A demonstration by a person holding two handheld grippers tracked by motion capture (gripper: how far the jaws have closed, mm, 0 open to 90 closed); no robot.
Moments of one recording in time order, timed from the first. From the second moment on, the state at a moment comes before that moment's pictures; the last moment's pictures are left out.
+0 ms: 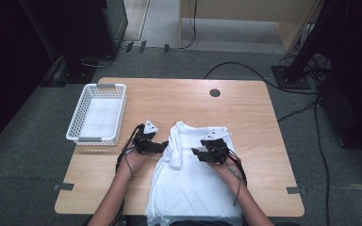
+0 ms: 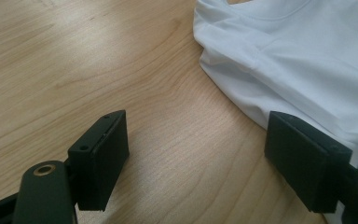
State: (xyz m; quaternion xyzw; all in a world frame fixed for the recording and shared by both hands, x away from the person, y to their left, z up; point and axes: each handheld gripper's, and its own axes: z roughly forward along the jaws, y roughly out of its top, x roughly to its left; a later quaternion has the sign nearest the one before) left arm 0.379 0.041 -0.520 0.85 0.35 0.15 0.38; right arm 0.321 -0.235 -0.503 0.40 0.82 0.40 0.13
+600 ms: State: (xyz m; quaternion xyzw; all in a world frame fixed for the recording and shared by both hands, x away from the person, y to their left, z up) left arm 0.378 0.041 -0.520 0.85 0.35 0.15 0.38; right arm 0.317 -0.215 -0.498 0.36 0.83 0.40 0.14
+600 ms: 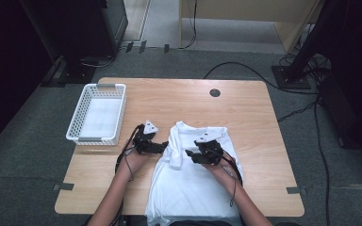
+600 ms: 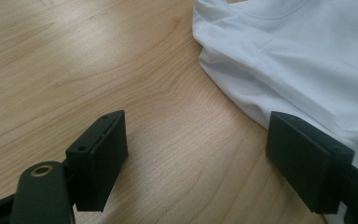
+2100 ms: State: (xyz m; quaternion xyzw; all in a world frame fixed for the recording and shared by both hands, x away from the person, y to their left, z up) left arm 0.377 0.043 -0.520 0.84 0.35 0.15 0.38; right arm 0.306 -0.182 -0.501 0.31 0.86 0.40 0.08
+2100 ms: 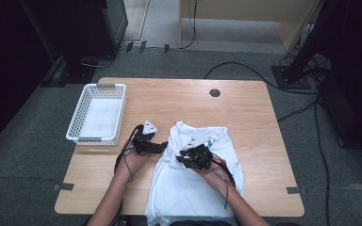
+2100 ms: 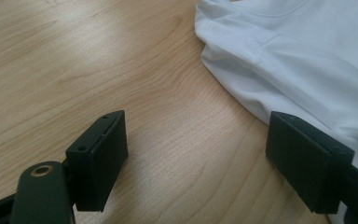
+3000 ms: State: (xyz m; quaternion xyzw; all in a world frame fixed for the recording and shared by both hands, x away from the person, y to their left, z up) left arm 0.377 0.044 -0.520 0.84 0.35 0.15 0.38; right arm 0.299 -0.189 -0.497 0.29 0.87 0.39 0.09
